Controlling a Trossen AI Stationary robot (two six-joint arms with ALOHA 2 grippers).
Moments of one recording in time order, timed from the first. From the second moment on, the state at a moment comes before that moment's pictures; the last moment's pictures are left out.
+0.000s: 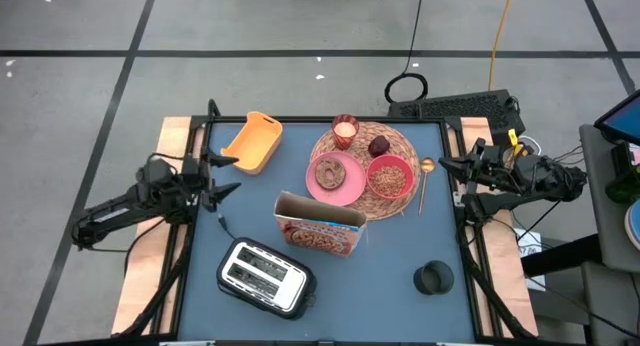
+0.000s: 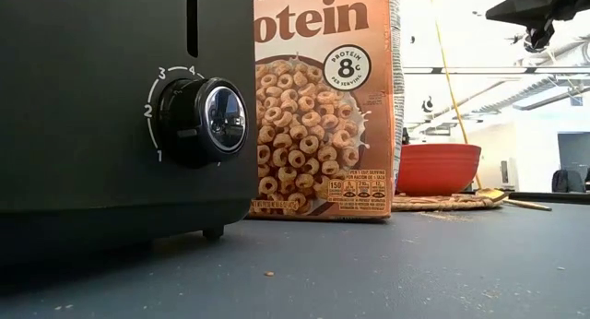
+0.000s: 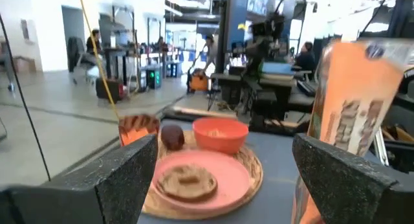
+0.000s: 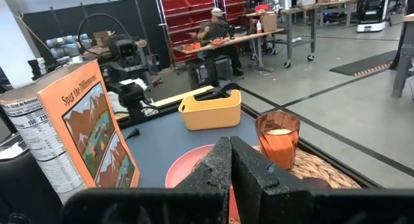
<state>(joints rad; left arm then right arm) 0.35 0.00 0.18 -0.08 0.17 -0.07 0.23 0.07 0.59 -0.64 0.60 0.25</state>
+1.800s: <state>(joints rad) 0.35 0.00 0.01 0.07 0.11 -0.06 0.23 0.07 0.02 0.14 0.34 0.02</state>
